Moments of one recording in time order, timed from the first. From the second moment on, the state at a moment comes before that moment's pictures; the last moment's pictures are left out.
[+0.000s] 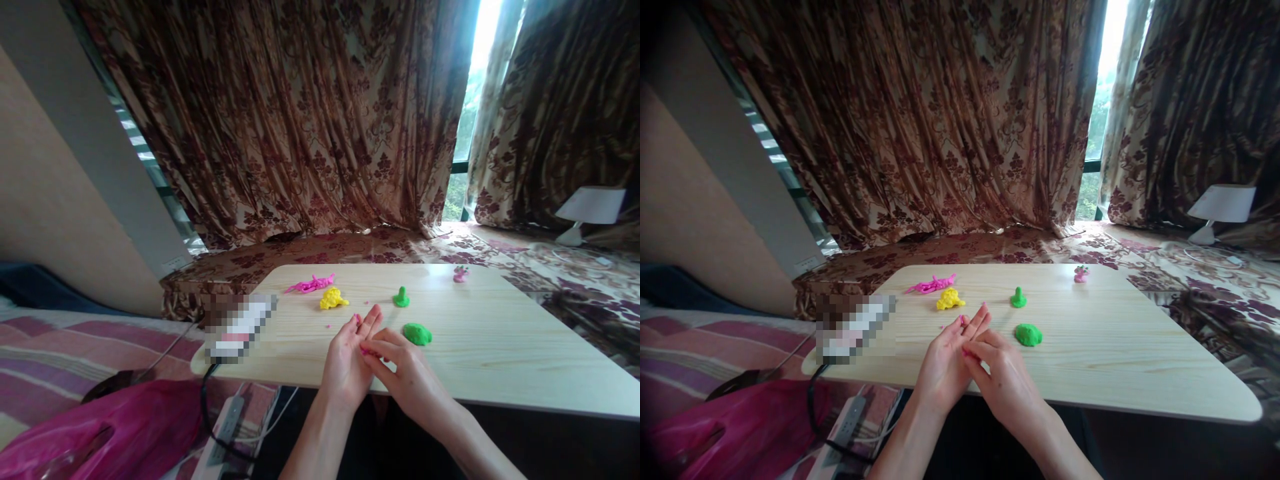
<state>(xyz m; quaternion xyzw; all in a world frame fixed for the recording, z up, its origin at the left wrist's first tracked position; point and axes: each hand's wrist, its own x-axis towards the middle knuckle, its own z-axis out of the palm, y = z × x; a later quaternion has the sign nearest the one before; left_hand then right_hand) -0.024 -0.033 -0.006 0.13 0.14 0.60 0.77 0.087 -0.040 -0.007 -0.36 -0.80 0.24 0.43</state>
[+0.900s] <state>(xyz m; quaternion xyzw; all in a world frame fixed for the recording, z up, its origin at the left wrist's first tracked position) -0.029 -0.034 -0.022 0.42 0.39 0.57 0.59 0.113 -0.020 -0.002 -0.38 -0.78 0.22 0.43</state>
